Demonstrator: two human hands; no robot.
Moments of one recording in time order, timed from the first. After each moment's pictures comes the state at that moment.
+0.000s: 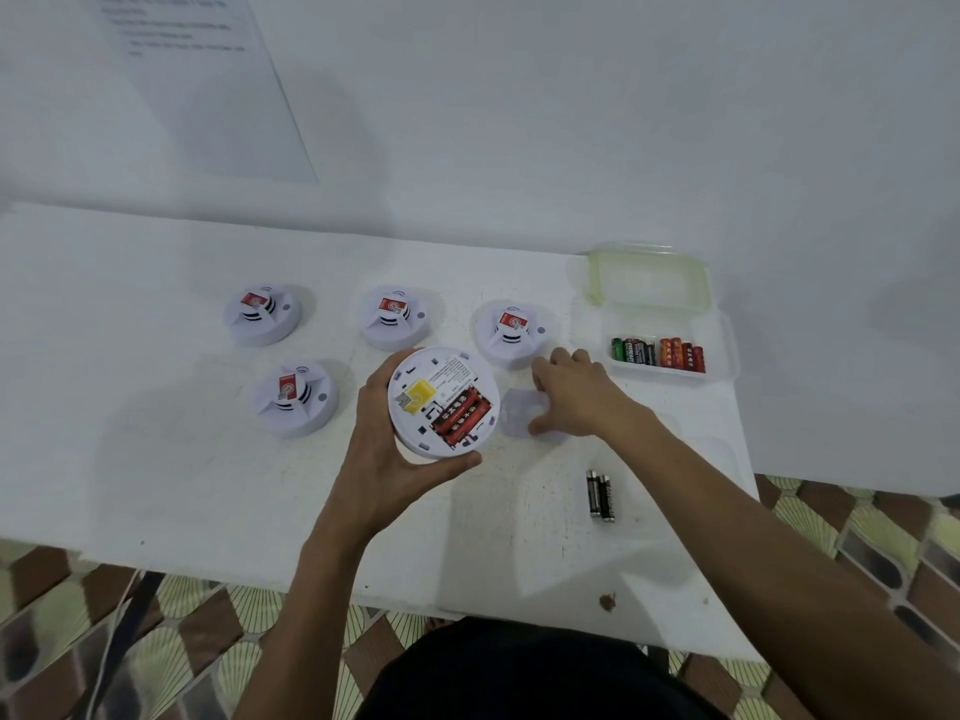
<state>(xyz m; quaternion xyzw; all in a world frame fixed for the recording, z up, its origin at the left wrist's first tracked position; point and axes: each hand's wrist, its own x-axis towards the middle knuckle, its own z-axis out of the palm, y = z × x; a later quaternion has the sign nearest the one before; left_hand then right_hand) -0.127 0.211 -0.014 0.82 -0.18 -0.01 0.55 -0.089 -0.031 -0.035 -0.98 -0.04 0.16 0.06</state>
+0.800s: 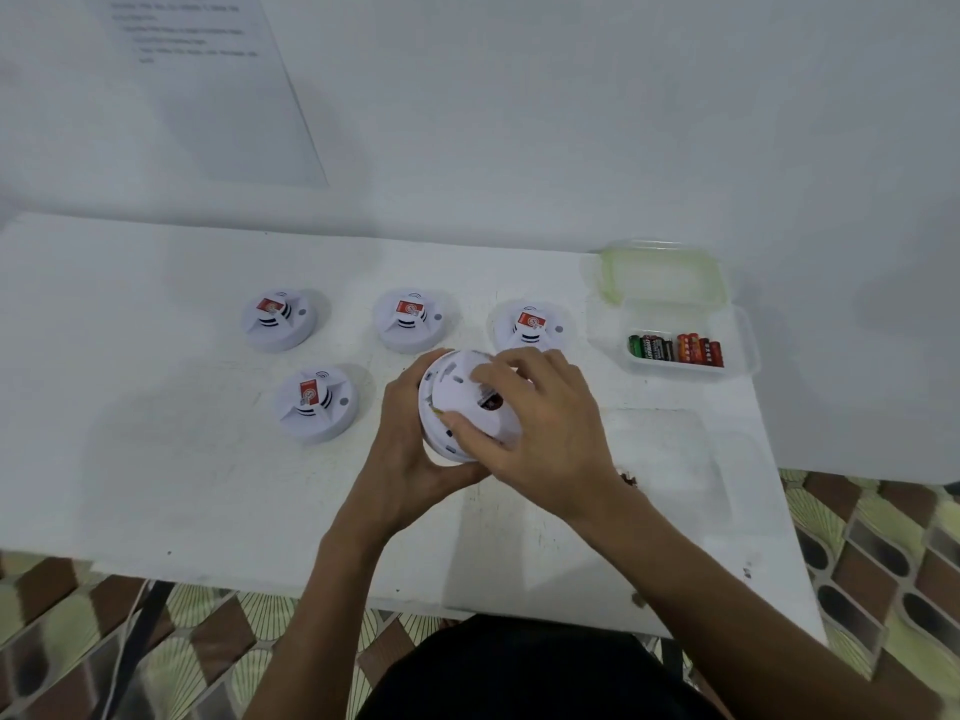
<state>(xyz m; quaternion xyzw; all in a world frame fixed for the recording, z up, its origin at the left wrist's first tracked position) -0.119 0.222 -0.014 0.79 -0.27 0.00 0.55 -0.153 0.068 0.017 -0.92 -0.05 -0.27 0.27</state>
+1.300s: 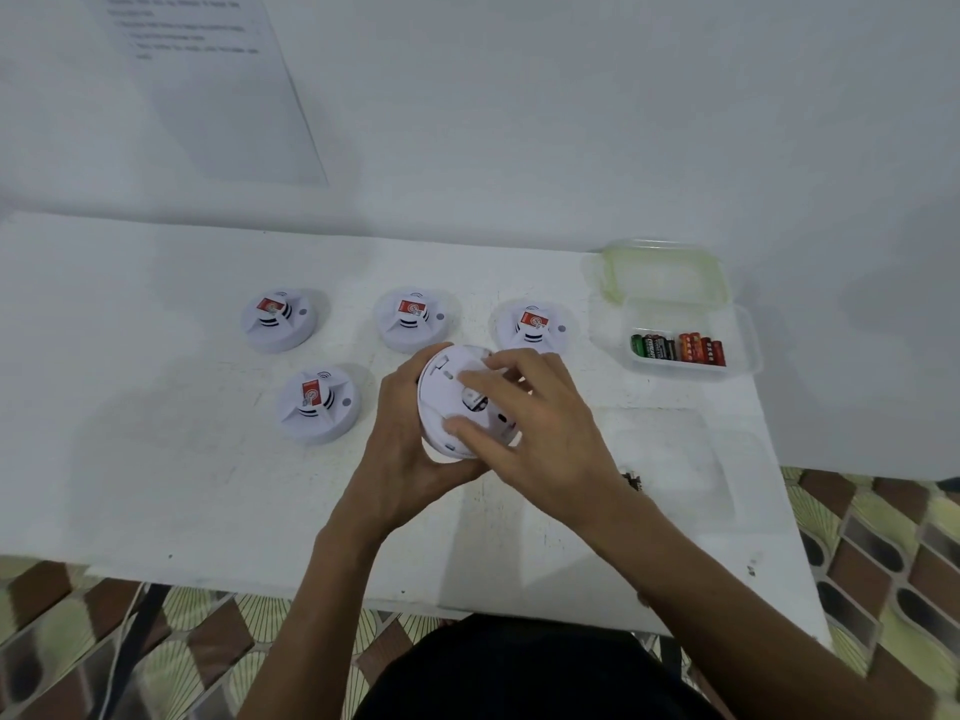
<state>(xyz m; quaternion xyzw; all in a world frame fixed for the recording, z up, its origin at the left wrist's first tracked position) -0.115 0.225 -0.005 0.79 -0.29 0.01 0.54 -0.156 0.074 0.020 -0.93 -0.07 -0.19 0.31</state>
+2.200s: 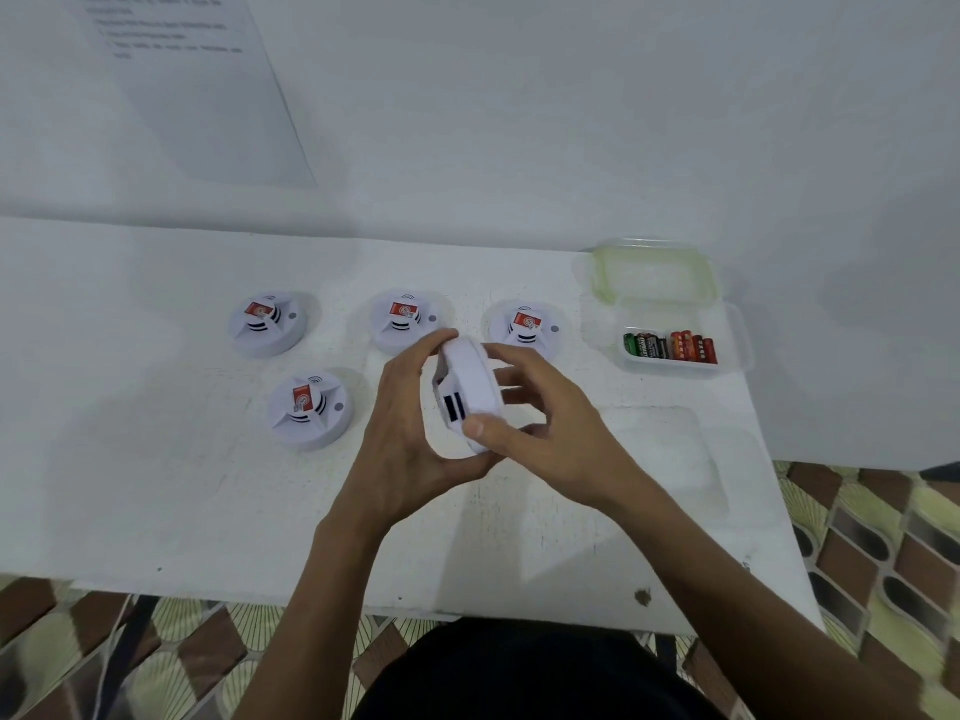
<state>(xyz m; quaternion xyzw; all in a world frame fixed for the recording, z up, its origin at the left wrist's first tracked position) -0.106 0.218 -0.003 0.83 -0.31 0.07 0.46 -0.157 0.057 0.037 -0.80 0.02 0.04 0.59</state>
